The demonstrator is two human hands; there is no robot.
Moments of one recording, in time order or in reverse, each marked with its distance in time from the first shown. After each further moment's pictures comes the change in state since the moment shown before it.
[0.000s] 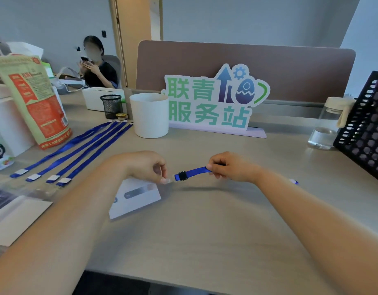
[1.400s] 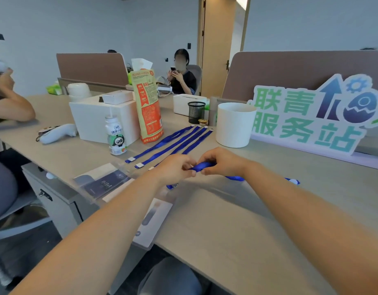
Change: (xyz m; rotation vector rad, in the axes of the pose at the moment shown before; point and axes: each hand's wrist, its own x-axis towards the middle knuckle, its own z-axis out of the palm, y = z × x) left_hand -0.075 -0.096 0.005 -0.306 0.407 -0.299; right_hand 0.127 -0.140 0.101 -0.086 -0.270 -0.367
